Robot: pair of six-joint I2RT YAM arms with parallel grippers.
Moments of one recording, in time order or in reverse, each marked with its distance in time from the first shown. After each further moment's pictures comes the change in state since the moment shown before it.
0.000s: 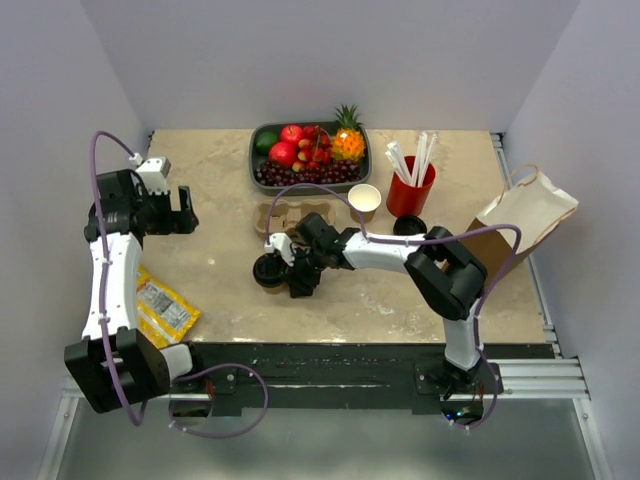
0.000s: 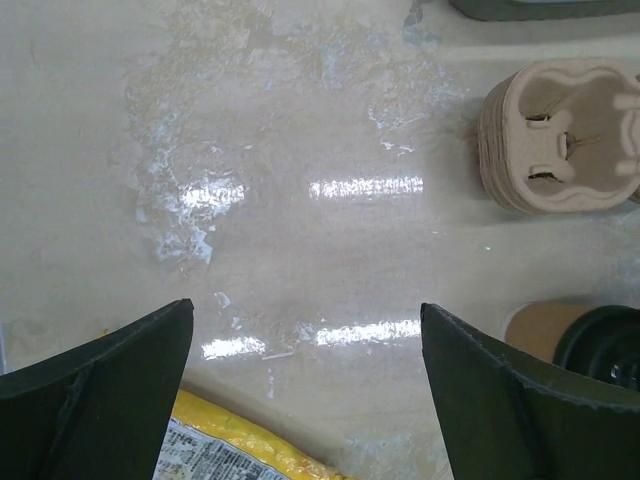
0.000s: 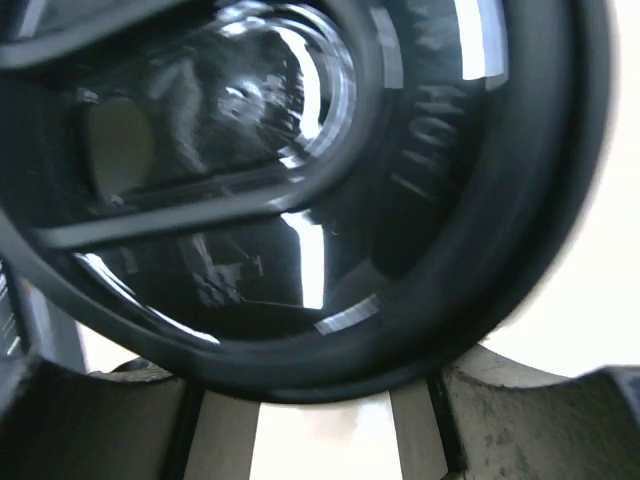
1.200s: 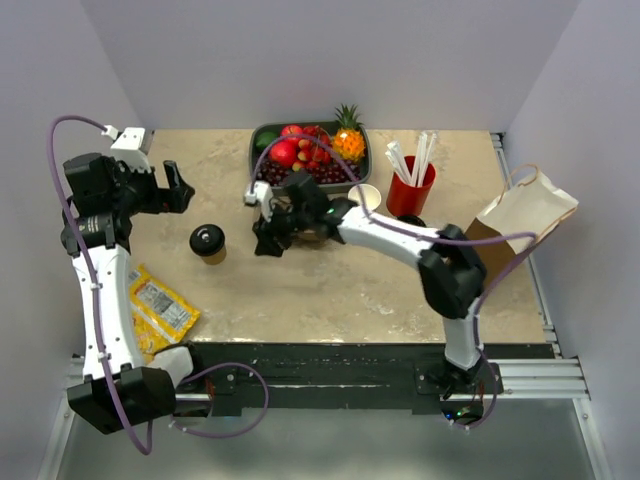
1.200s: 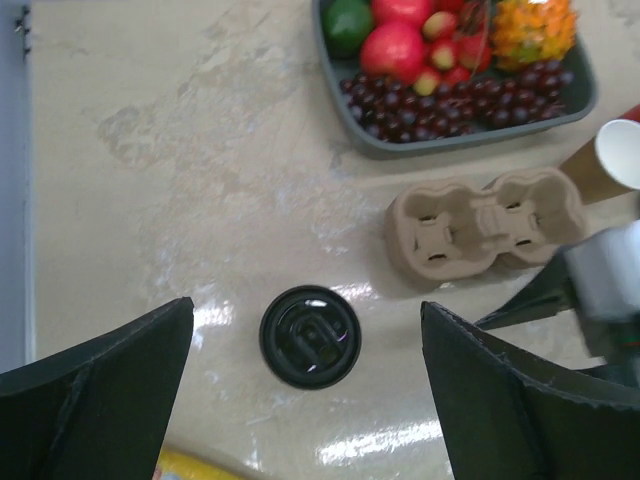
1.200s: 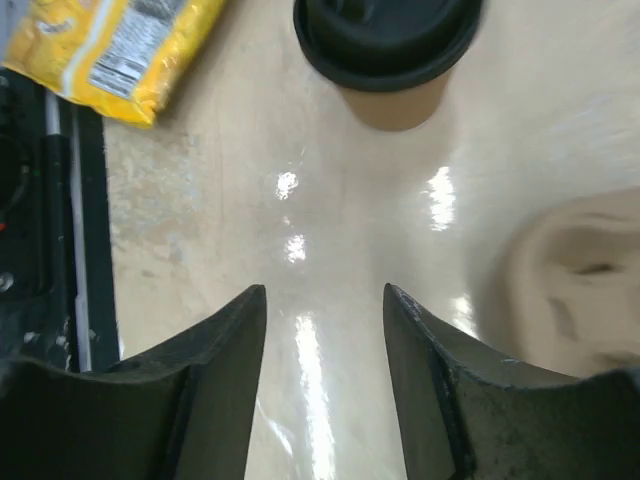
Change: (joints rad) left arm 0.021 -0.123 0.192 -0.032 0.131 -0.054; right arm 0.014 0.119 0.355 0.103 -0.023 0.200
